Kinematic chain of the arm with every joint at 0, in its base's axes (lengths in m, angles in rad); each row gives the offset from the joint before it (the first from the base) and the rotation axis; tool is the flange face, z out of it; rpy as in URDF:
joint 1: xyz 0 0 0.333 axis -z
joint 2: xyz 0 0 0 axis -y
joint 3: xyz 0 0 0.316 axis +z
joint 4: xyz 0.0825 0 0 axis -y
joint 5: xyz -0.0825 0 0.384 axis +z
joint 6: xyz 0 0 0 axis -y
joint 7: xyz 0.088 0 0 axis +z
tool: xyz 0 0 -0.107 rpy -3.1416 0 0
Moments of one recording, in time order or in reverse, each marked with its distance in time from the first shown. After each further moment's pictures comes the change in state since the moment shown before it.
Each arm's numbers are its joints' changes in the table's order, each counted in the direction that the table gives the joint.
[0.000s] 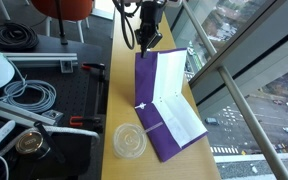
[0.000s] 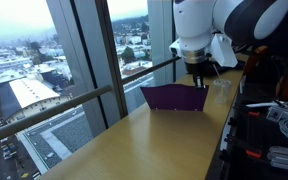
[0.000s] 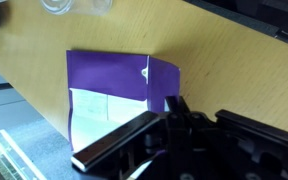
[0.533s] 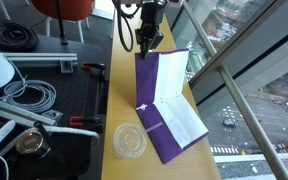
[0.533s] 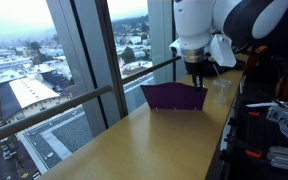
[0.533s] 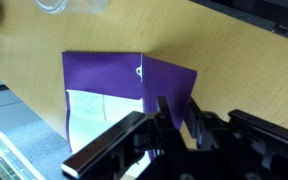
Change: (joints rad) arm 0.011 0.002 -0.001 -0.002 0.016 0.024 0.000
